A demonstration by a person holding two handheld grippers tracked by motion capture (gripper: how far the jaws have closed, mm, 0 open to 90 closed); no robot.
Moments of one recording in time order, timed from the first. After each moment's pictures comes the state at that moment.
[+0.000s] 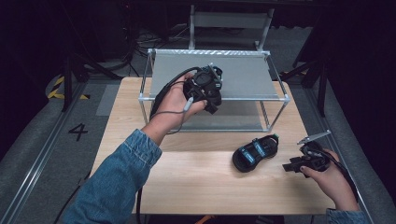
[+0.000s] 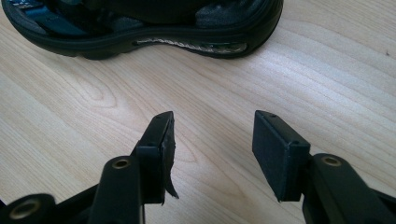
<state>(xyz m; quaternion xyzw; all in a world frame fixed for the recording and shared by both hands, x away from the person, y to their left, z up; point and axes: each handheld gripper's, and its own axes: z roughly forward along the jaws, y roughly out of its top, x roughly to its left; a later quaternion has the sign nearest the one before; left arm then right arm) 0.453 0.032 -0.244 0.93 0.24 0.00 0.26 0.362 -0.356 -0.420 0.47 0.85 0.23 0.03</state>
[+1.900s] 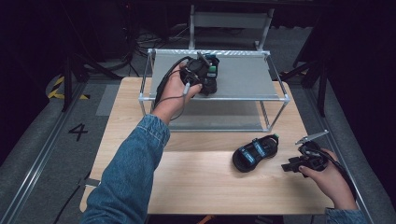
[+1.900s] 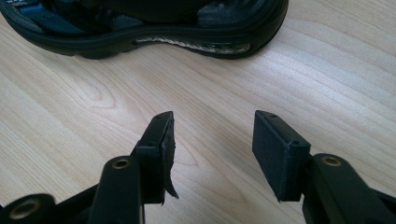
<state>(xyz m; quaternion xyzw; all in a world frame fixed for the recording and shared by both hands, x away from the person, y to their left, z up) 0.522 0.049 -0.265 0.90 0.31 0.03 0.31 0.365 -0.354 -0.423 0.47 0.85 0.22 0.02</state>
